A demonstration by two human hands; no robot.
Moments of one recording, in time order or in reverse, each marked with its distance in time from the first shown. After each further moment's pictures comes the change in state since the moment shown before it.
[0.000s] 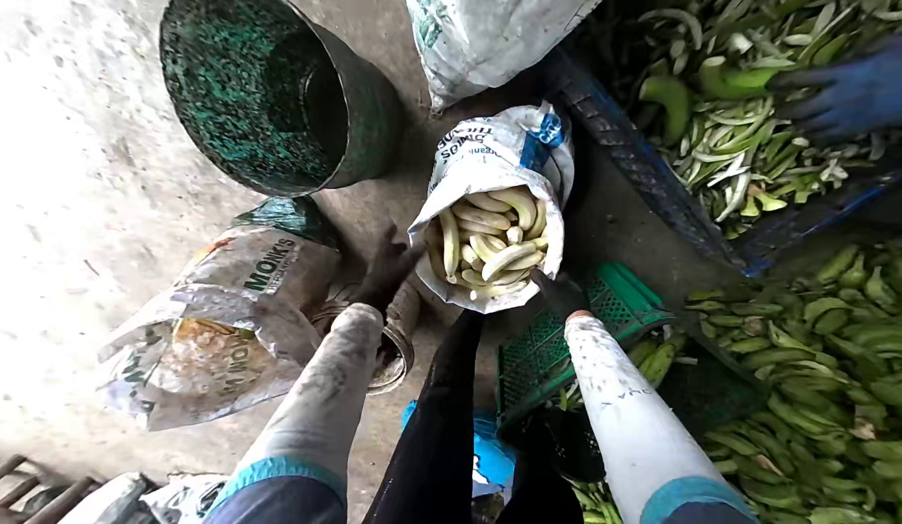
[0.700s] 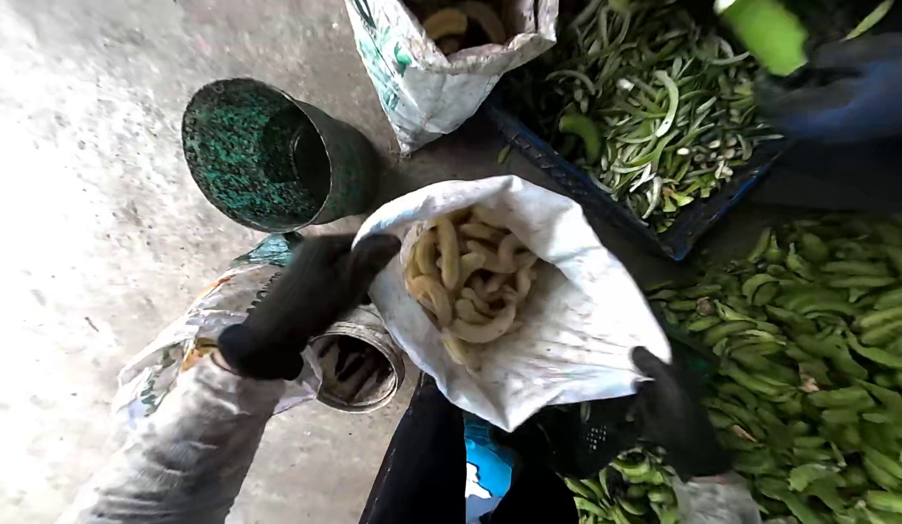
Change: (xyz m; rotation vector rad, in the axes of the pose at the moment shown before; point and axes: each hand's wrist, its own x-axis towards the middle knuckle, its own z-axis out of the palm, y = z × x) left_hand -0.207 0.189 -0.046 0.454 -0.168 0.446; right_hand -0.237 0.114 -0.090 0.977 0.341 -0.158
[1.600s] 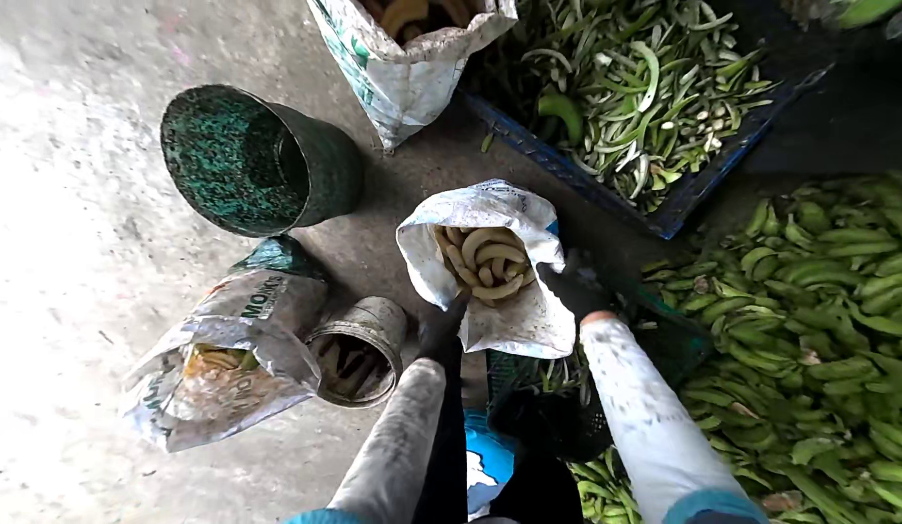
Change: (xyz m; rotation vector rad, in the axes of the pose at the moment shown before) left_hand 0.027 -0.086 0.229 -0.341 0.110 -0.567; right_hand 0.131 0.000 0.073 -0.946 -0.127 -0.117
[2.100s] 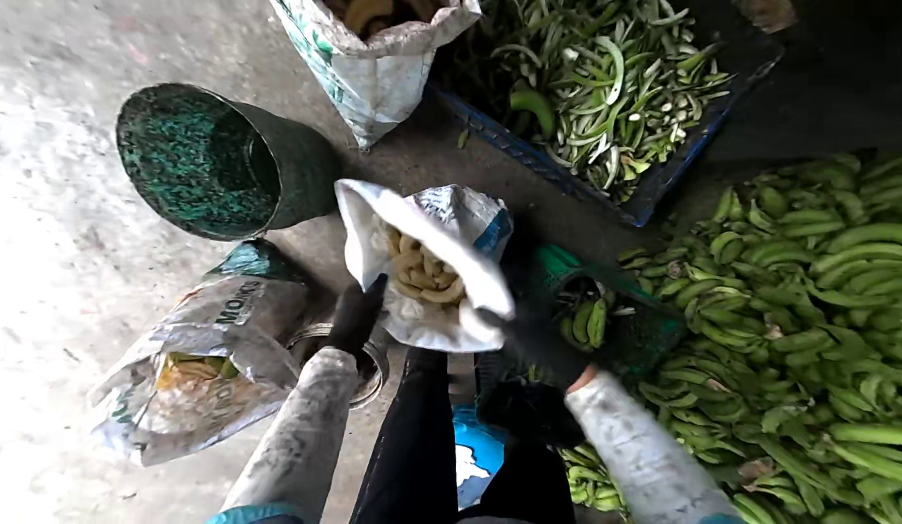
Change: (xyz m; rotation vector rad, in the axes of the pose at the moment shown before) left_hand 0.008 0.028 -0.094 0.315 0.046 0.072; right_hand -0.117 -0.026 -0.017 0.318 -0.251 -0.307
